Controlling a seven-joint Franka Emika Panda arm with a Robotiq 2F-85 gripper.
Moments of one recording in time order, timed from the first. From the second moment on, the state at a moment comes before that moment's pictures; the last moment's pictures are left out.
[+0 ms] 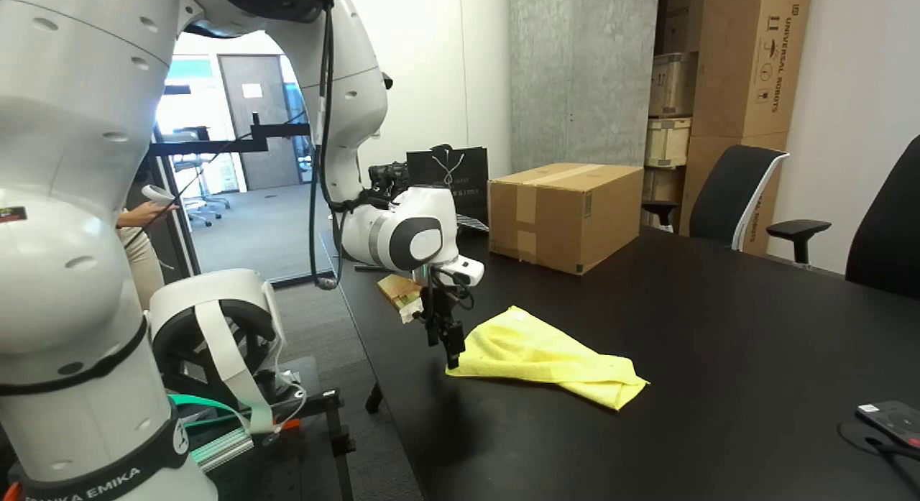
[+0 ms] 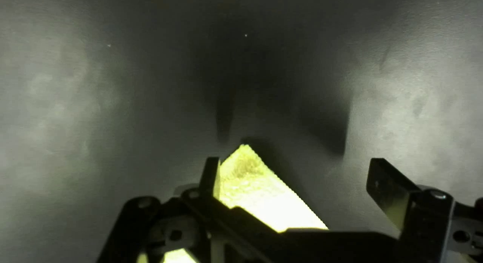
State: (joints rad) arm 0.43 0.44 0.00 -2.43 -0.12 2.86 0.42
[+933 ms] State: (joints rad) arm 0.55 0.48 -0.15 -2.42 -0.14 2.94 0.43
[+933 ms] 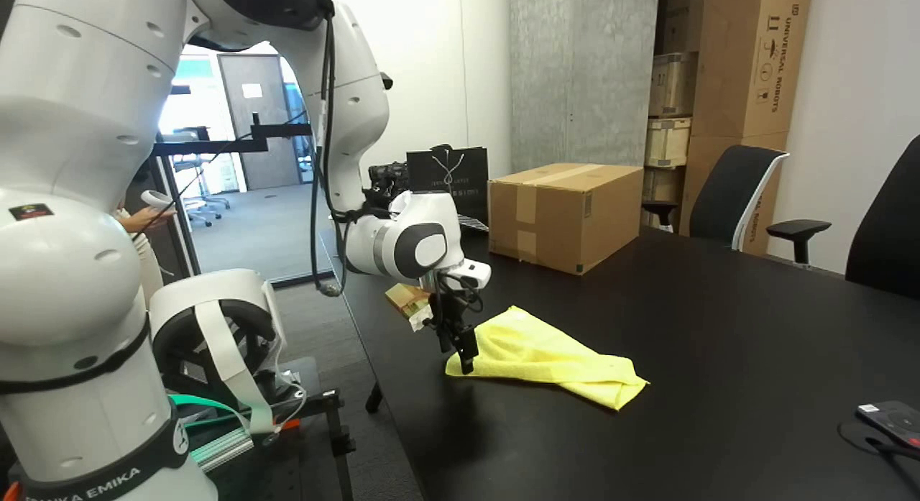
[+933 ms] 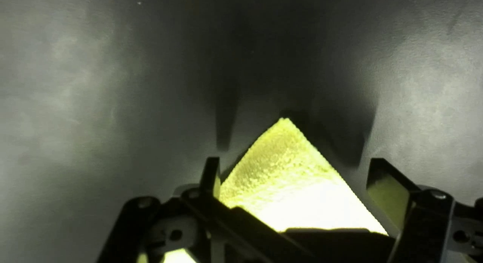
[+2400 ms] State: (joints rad) arm 0.66 0.49 -0.28 -2.38 -0.18 2.94 0.45
